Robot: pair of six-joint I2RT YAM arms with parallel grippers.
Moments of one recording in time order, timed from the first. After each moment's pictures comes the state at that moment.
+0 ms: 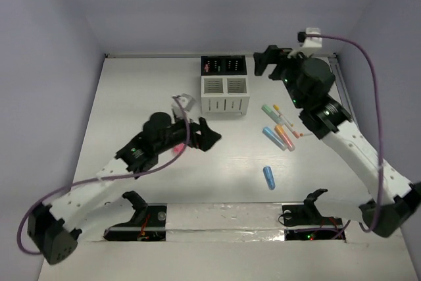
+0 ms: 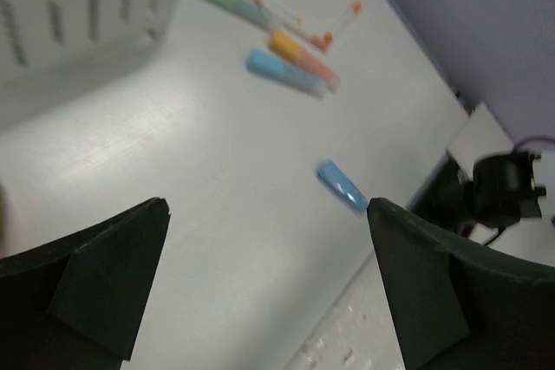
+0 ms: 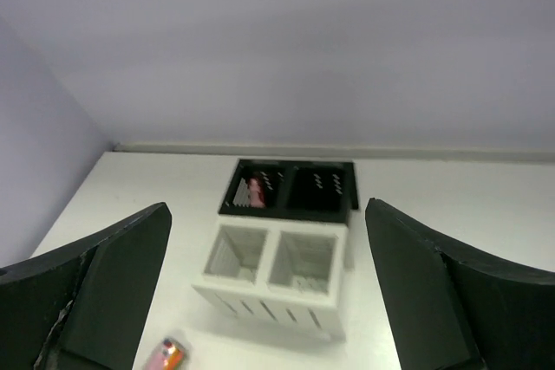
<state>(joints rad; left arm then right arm) -0.65 0.83 0.69 -0.10 0.25 -0.45 0.57 1.26 1.36 -0.03 0.33 0.22</state>
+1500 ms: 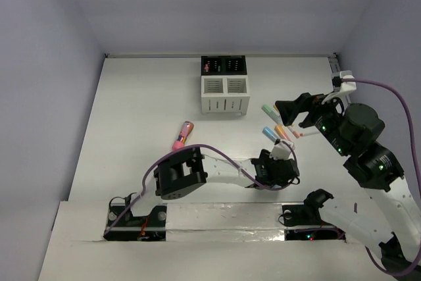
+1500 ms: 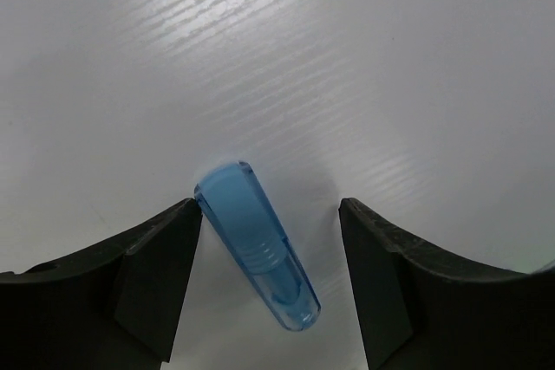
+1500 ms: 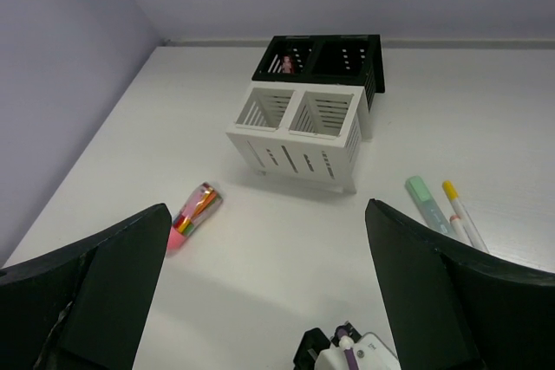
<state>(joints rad) -1.41 2.12 1.48 -0.29 -0.48 -0.81 0.57 0.72 1.16 -0.52 0.15 0.33</state>
